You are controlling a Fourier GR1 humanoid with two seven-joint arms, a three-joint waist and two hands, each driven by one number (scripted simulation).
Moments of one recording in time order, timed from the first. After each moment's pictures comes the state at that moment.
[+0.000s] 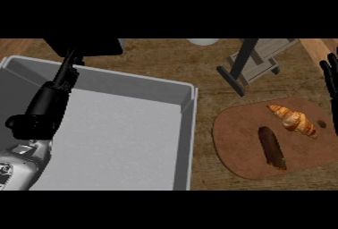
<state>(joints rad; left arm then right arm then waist) -0.31 0.51 -0.27 -1.67 0.12 0.27 0.11 -0.15 -0.55 0.02 -1.73 -0.32 -0.24 -0.06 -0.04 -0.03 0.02</state>
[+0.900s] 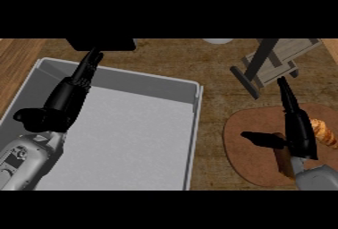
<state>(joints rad) -0.41 0.55 -0.40 -1.56 0.35 0.26 -0.04 -0.16 -0.51 0.34 -1.47 0.29 -0.56 0.07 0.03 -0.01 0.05</state>
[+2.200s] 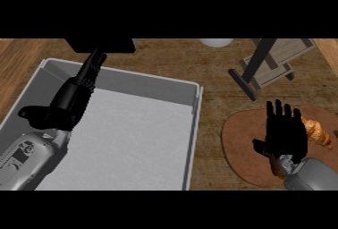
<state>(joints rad) -0.43 0.56 -0.45 -1.49 0.45 0.29 -0.13 -0.32 -0.65 0.67 -1.53 0.82 0.16 1.02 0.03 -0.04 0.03</state>
